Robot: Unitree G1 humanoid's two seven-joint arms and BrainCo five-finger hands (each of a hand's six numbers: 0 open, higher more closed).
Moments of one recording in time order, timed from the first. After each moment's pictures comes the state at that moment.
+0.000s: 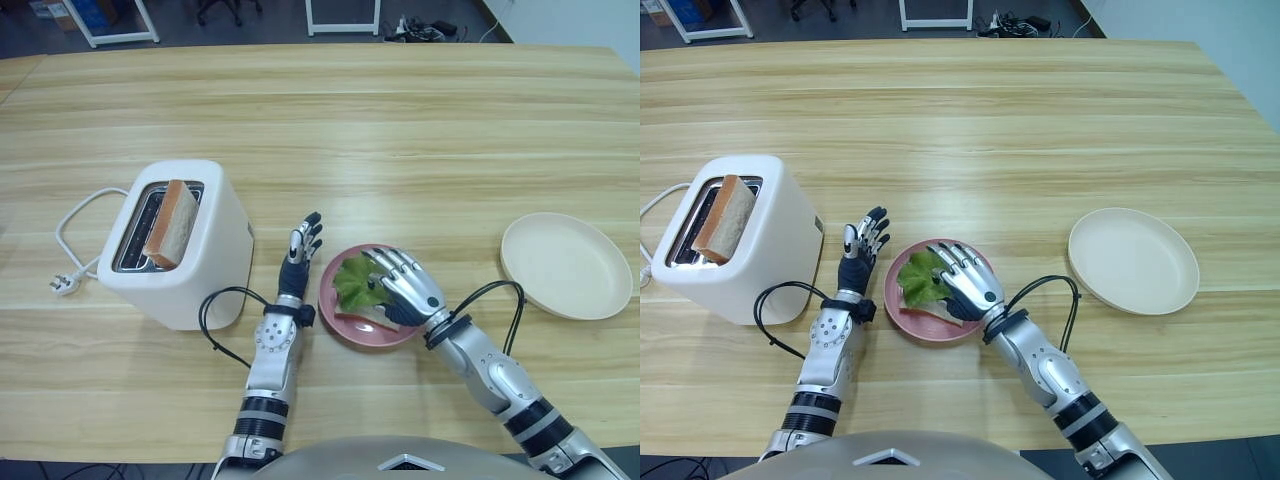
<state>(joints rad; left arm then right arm) 0.01 -0.06 -0.07 0.19 -0.06 -0.23 -0.09 -0.01 -0.45 0.56 -0.06 -1.05 -0.11 -0.16</state>
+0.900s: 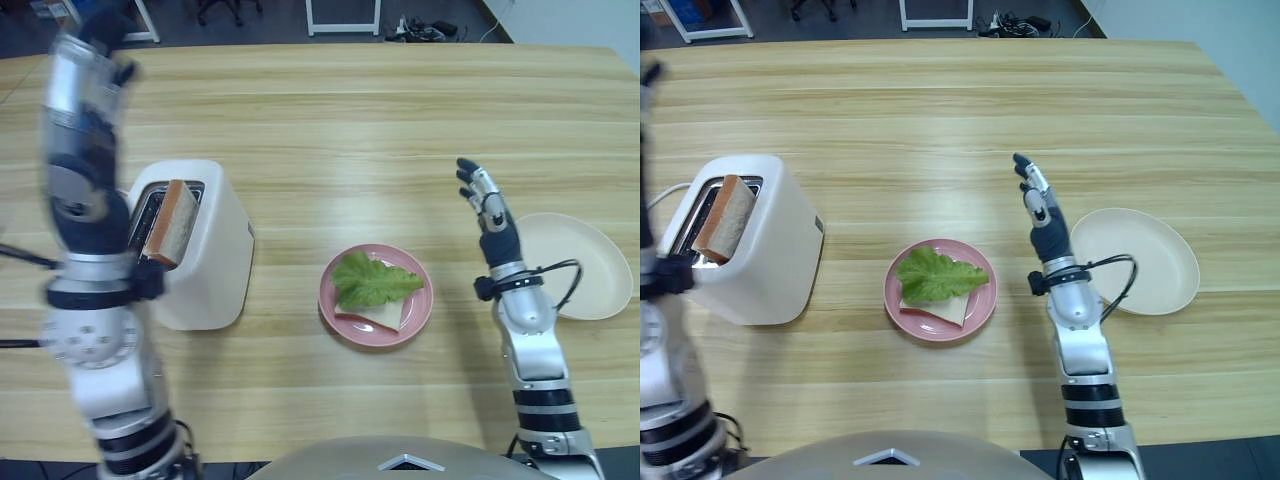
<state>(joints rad) 0.00 0.44 0.44 -0.76 0.03 0.02 -0.17 -0.04 -0.20 0.04 -0.11 -0.06 -0.12 0.08</state>
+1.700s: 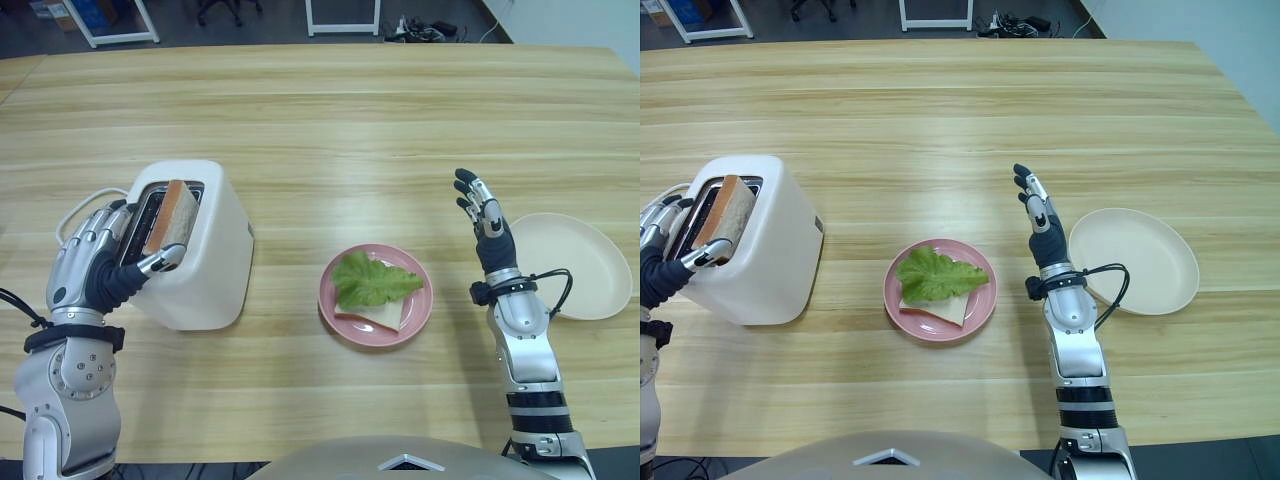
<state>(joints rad) 0.38 0.55 0.41 -0.55 0.62 0.17 -0.22 -0.04 -0.20 0.02 -0.09 -0.05 -0.14 0.09</state>
